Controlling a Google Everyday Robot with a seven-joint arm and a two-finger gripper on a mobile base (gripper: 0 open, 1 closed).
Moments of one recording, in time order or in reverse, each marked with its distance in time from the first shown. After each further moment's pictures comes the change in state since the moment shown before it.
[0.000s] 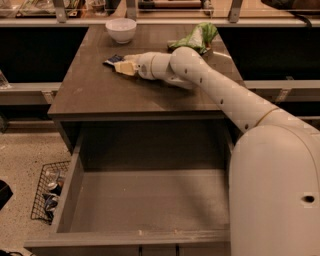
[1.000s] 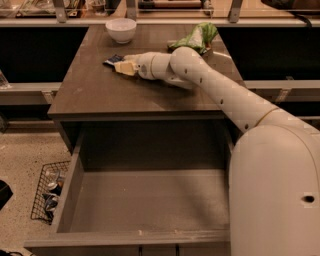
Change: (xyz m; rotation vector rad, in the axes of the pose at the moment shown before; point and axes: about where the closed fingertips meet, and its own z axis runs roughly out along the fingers) arm 0.000 0.000 0.000 0.000 0.000 0.000
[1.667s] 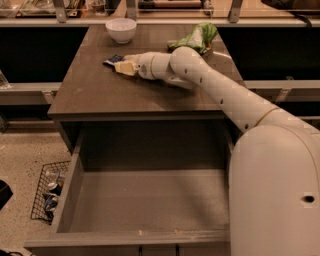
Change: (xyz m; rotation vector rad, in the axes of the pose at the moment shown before) arm -0.001 0.000 0.000 0.000 0.000 0.000
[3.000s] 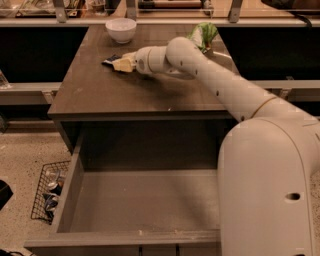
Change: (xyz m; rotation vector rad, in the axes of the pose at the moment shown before) arm -0.014 0.003 0.003 0.008 0.056 -0.021
